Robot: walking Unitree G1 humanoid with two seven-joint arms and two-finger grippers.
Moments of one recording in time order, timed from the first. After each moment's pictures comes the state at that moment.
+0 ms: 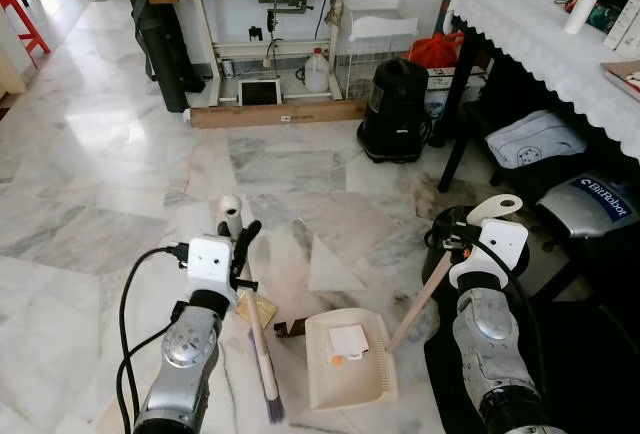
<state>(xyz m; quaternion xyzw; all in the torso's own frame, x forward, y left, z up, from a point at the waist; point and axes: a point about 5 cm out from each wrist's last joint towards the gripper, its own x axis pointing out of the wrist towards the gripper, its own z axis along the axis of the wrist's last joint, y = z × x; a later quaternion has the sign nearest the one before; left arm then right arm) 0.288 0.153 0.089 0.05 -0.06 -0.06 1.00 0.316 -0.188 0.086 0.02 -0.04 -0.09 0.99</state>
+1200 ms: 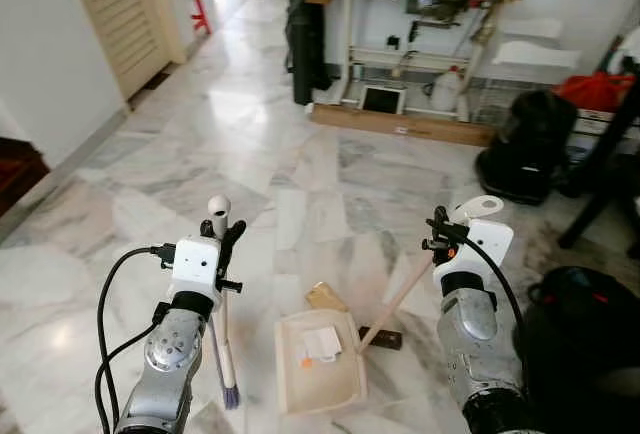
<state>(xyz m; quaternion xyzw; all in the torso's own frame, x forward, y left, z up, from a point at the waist) 0.285 0.169 0.097 0.10 -0.07 -0.04 0.99 0.313 -0.168 0.080 0.06 -0.03 -0.08 0.99</state>
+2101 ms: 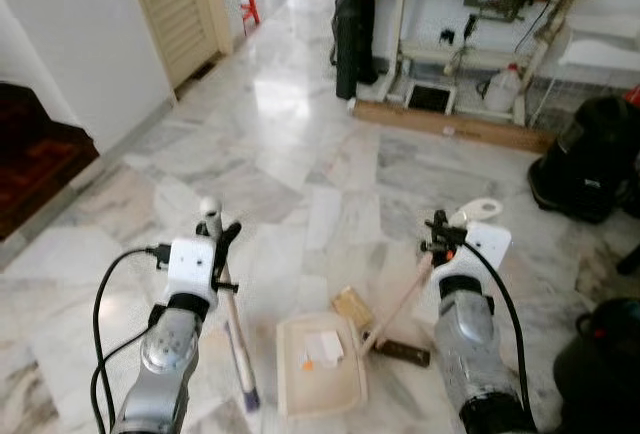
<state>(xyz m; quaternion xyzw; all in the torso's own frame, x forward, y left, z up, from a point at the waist) 0.283 0.166 0.103 0.09 -0.07 -0.04 0.99 0.312 -0.168 0.079 0.07 -0.03 -0.08 0.99</state>
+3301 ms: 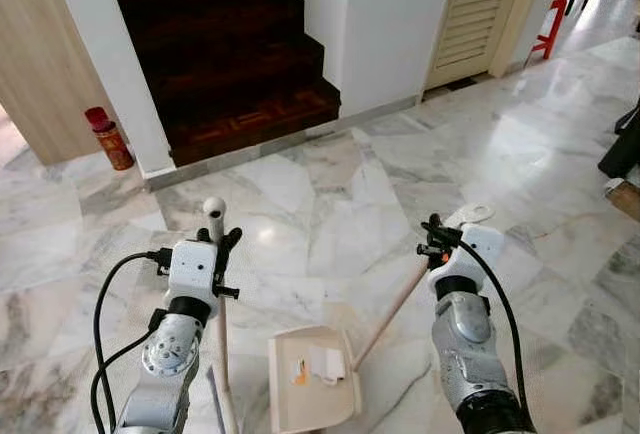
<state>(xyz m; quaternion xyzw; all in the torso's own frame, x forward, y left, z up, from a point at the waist) 0.278 0.170 0.096 0.09 -0.05 -0.03 0.99 0.315 -0.164 0.075 0.07 -0.01 -0.07 0.99</state>
